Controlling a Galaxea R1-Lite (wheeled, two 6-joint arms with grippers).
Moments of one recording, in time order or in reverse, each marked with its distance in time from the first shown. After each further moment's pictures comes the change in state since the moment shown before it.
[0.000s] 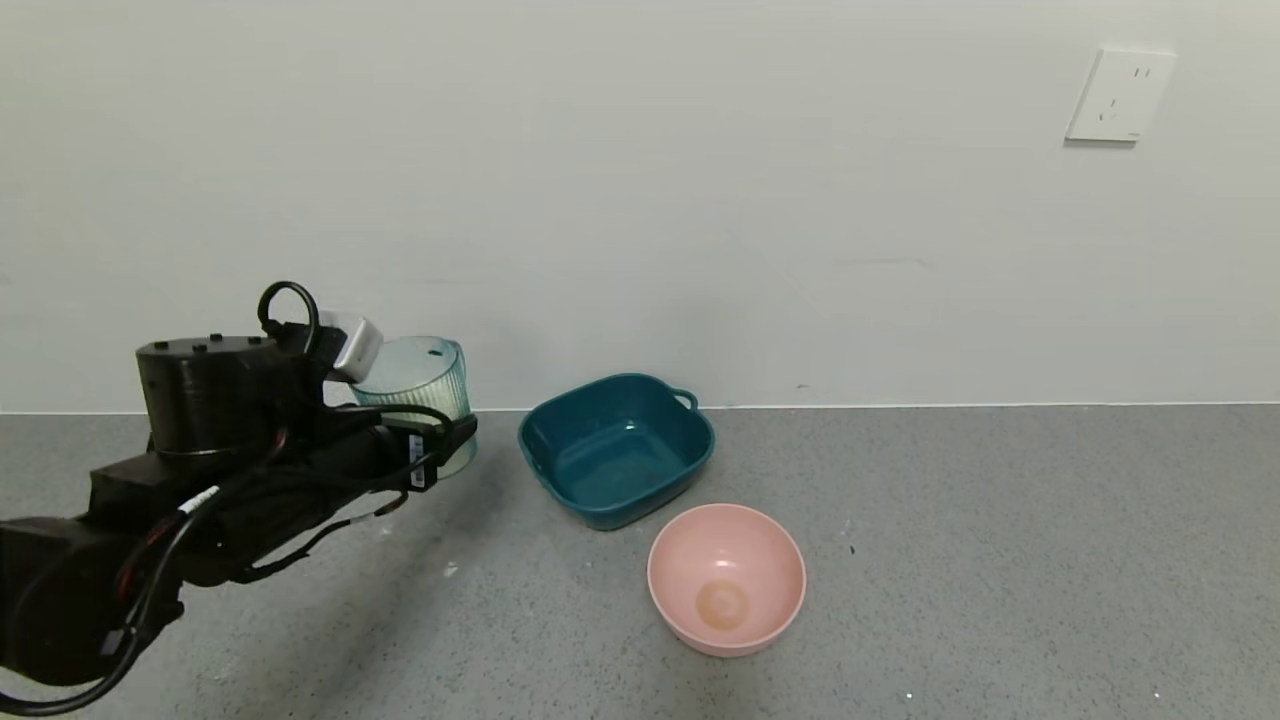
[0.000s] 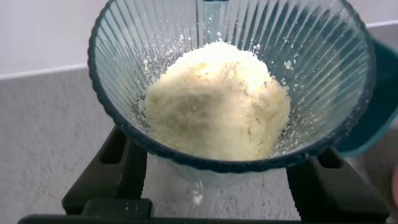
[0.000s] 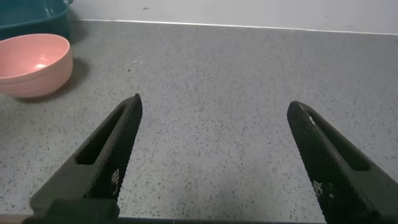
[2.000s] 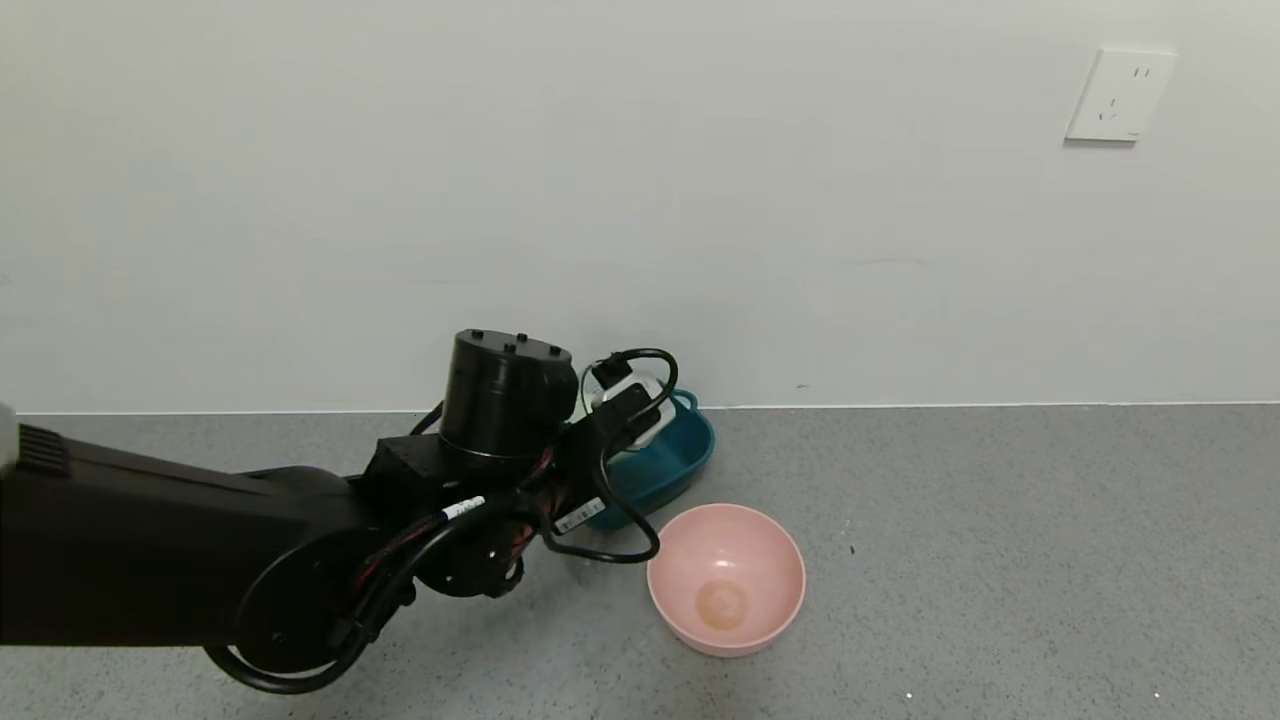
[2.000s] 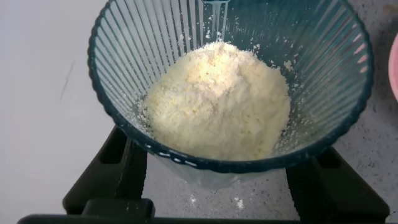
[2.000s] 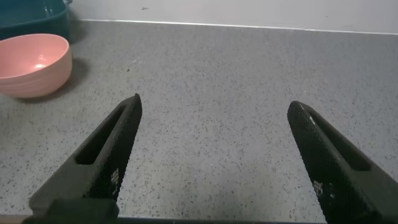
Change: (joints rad) left arm -0.459 0.143 -0.287 0.271 0.444 0.689; right arm 0.000 0.000 0.000 0.000 0.000 0.000
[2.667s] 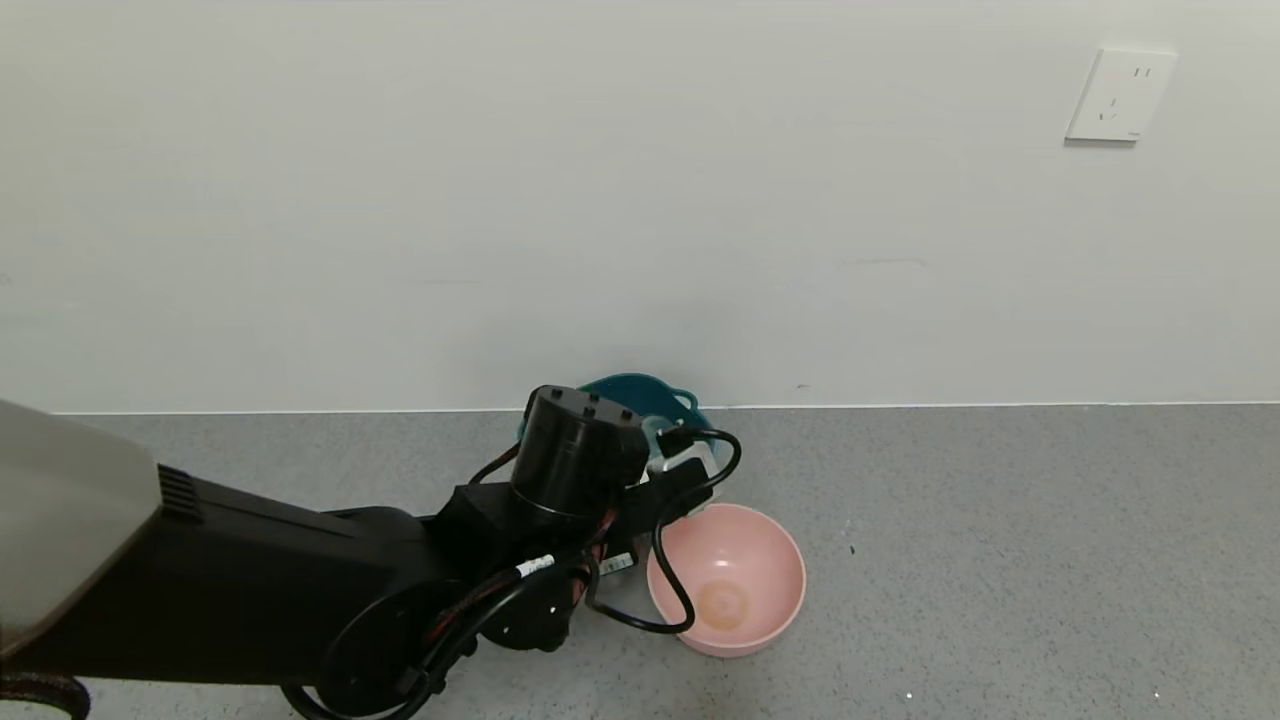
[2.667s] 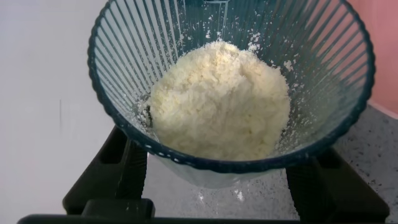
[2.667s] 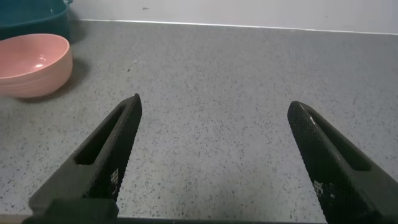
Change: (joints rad) left arm -0.087 0.074 0.015 0.006 0.063 0.123; right arm 0.000 0.000 0.000 0.000 0.000 0.000
